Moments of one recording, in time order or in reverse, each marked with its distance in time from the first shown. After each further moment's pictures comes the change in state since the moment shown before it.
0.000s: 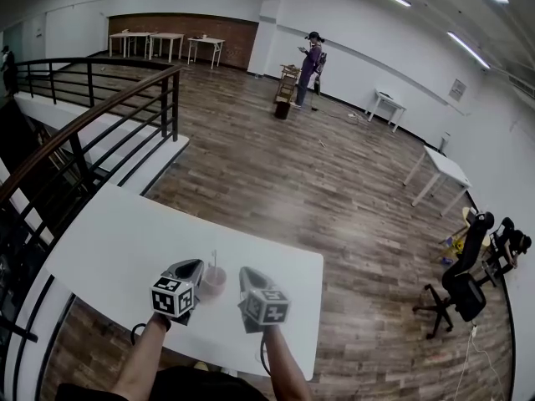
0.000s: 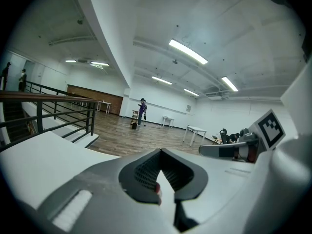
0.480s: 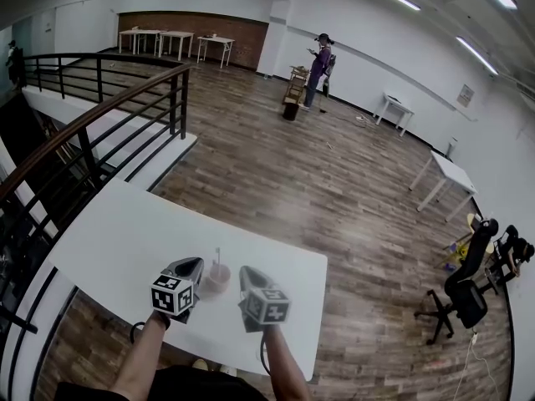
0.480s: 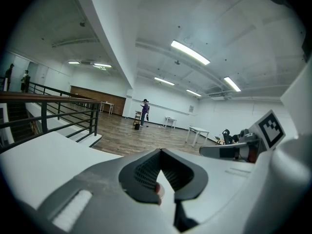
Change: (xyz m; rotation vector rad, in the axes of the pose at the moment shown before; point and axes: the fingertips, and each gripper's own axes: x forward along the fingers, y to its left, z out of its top) left arm -0.014 0.004 0.001 -0.008 -0.009 0.033; right arm -0.001 0.012 -0.004 -0.011 0.020 0.043
